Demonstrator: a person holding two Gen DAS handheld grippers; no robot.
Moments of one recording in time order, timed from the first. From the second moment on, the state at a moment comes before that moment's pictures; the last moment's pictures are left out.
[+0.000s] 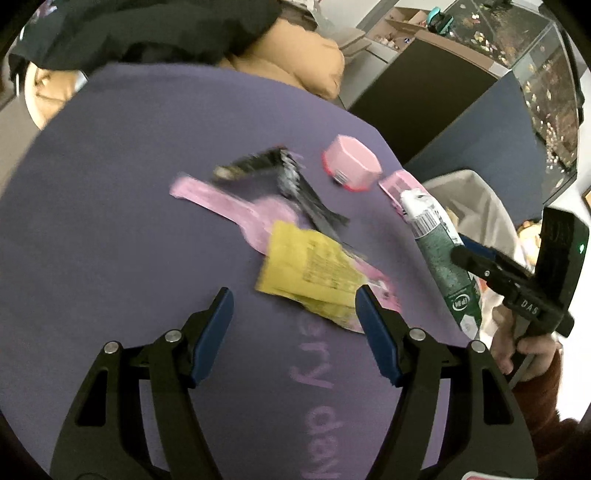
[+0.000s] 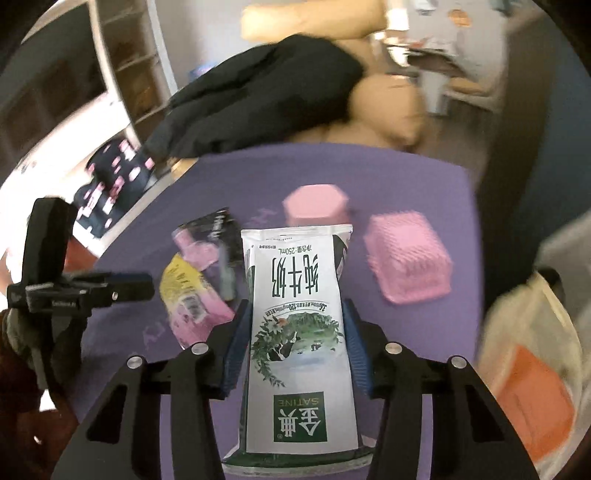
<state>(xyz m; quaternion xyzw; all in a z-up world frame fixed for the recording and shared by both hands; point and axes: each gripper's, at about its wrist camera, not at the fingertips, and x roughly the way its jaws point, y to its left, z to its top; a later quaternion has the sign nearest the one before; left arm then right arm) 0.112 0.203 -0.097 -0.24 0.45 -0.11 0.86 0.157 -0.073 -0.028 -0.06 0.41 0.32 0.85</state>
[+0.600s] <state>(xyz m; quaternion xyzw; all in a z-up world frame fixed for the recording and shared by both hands) 0.155 0.165 -0.094 -0.26 0.46 -0.04 0.85 0.140 -0.098 -0.067 -0.03 0.45 0.25 0.86</state>
